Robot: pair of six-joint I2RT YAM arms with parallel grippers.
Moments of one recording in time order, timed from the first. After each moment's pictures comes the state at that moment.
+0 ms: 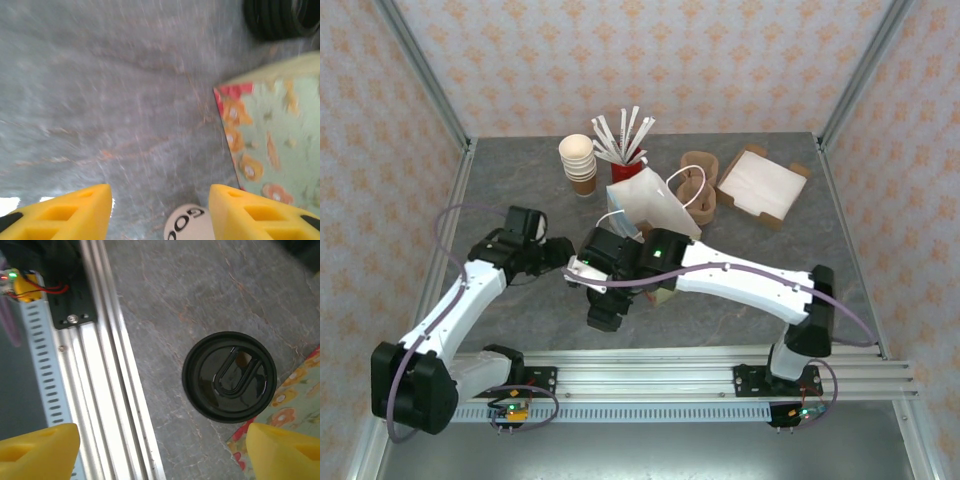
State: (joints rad) left arm -0.17 1.10 0.82 -0.72 0.17 -0.61; right arm 1.24 1.71 1.75 -1.15 -0.07 -0.08
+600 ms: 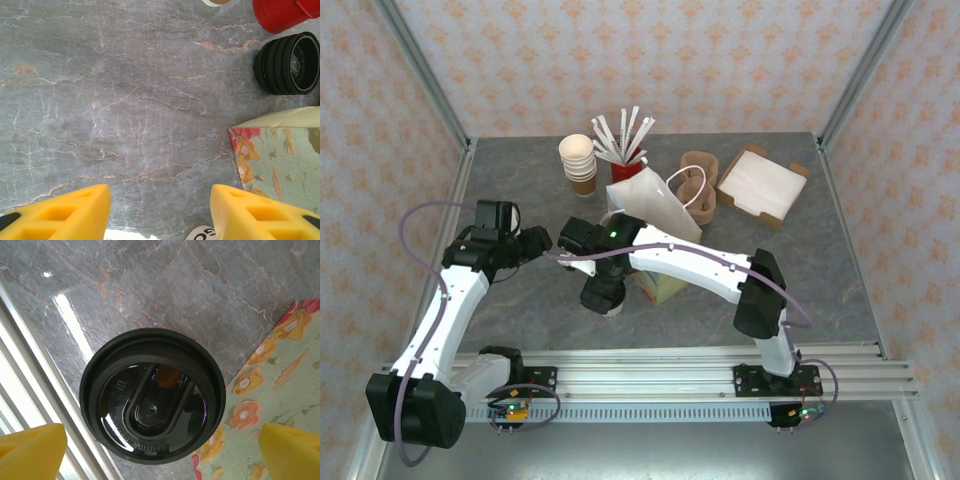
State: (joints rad) left arm -0.03 1.03 0.89 -0.81 0.13 -0.54; right arm 1.14 1.99 1.93 -1.29 0.04 -0.07
